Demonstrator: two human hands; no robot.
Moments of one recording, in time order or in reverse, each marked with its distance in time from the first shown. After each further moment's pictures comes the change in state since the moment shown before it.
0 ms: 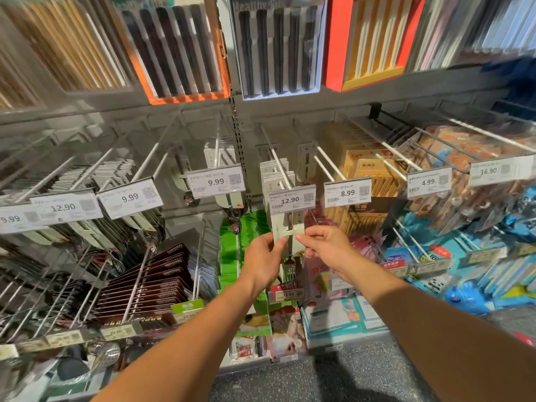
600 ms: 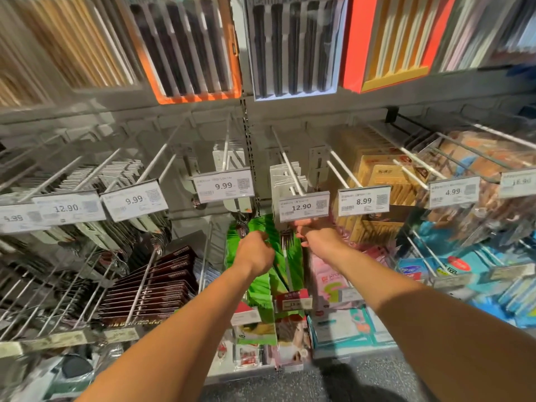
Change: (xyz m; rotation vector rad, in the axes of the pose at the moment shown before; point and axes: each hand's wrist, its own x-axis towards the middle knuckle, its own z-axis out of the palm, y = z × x) left_hand 0.045 -0.011 -0.025 0.402 -0.004 -0.192; right_hand 0.051 -0.007 0.028 -0.218 0.027 -0.009
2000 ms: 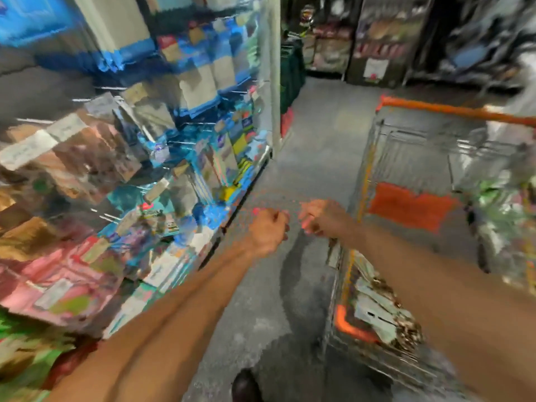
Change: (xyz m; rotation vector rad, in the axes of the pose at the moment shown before) left_hand -0.527 0.301 0.359 -0.066 -0.955 0.707; right_hand -0.605 0.244 -0.429 0.284 0.756 0.387
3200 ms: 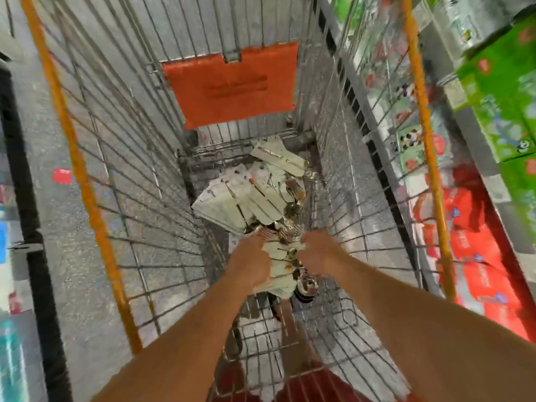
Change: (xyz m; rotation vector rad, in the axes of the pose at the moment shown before) left_hand 0.177 -0.105 0.430 0.671 -0.796 -0.200; right_hand 0.055 0.401 -0.203 -0.287 -0.001 0.943
